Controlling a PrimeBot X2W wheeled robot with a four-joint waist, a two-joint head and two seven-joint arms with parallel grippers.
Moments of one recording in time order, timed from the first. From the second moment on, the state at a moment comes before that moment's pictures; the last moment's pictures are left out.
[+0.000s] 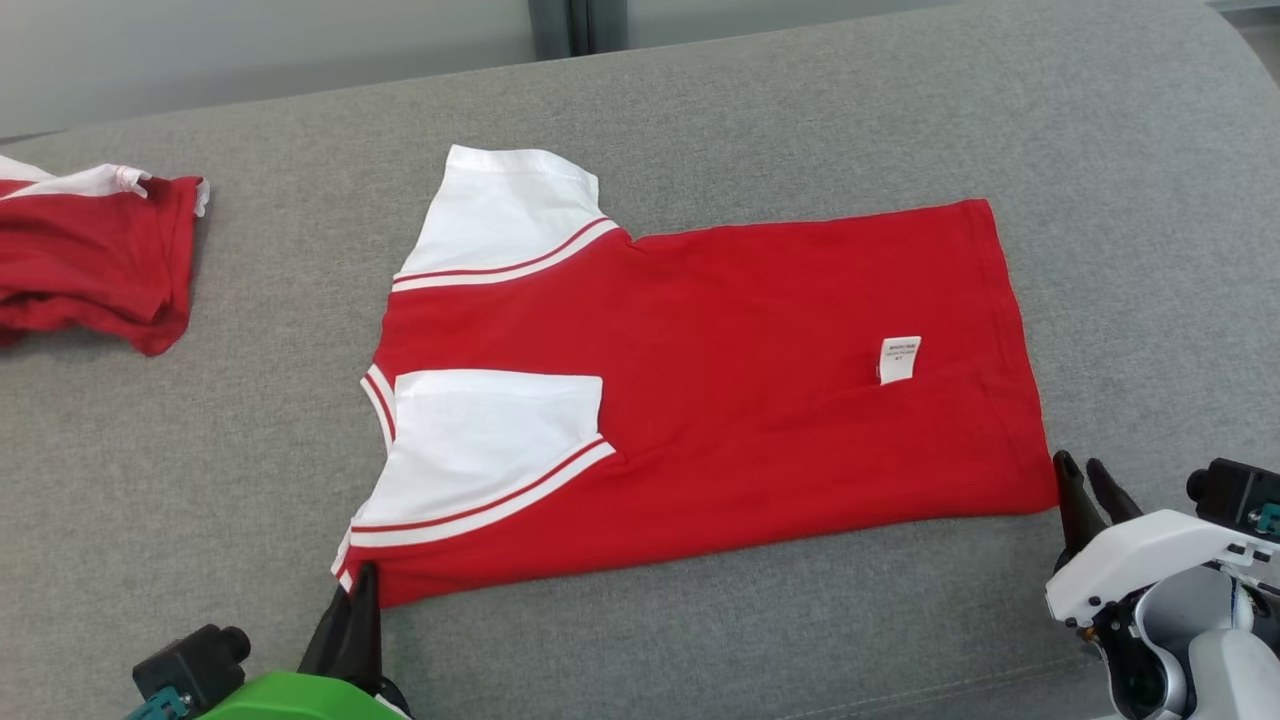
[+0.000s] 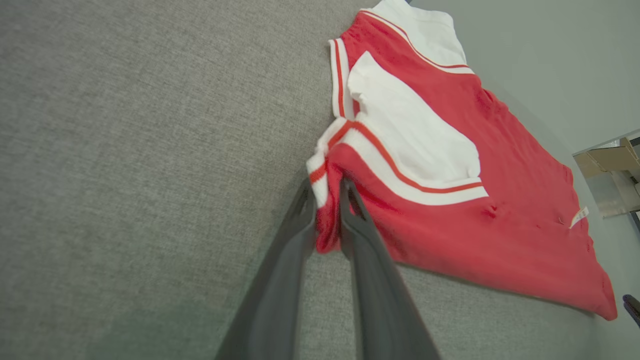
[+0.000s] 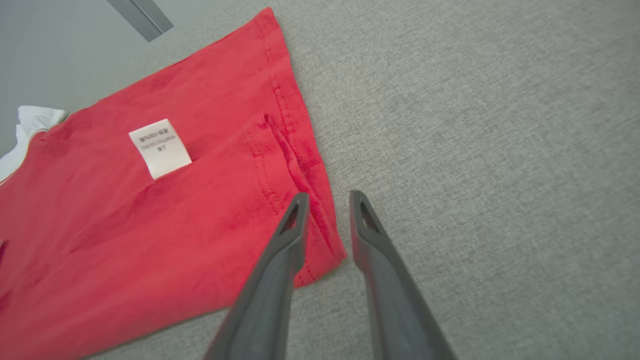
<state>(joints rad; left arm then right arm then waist) 0.14 0.13 -0.15 0.02 -0.76 0.06 0.02 -0.11 -0.05 -0.21 0.25 0.39 0.13 0.16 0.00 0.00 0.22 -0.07</state>
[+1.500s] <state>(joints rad) -0.95 0.61 -0.26 0.29 -0.63 -0.07 0.81 -0.54 -0.05 0.12 0.14 0.36 0.13 0.08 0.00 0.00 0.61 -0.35</state>
